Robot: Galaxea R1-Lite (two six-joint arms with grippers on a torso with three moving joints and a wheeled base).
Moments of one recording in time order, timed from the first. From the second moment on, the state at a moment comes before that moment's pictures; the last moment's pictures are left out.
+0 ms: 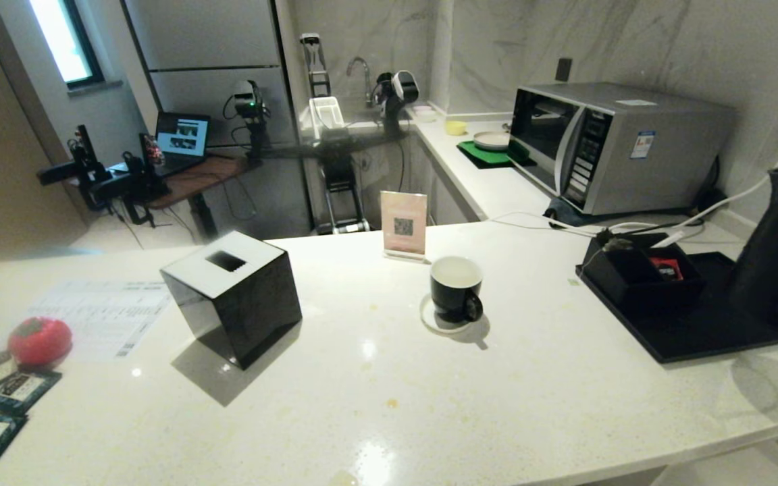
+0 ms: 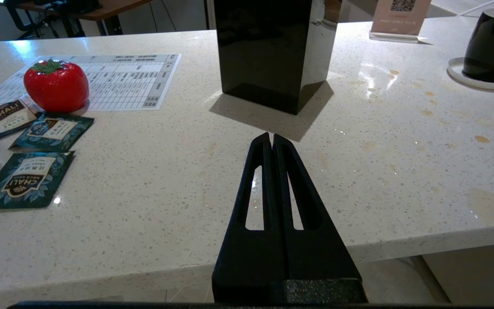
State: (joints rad) left arm -0.01 0.00 0.00 0.00 0.02 -0.01; right arm -0.58 1.54 -0.59 -1.08 -0.21 -0.09
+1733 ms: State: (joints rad) left arm -0.01 0.00 0.00 0.00 0.01 -0.01; right arm -0.73 2.12 -1.20 -0.98 -0.06 -0.08
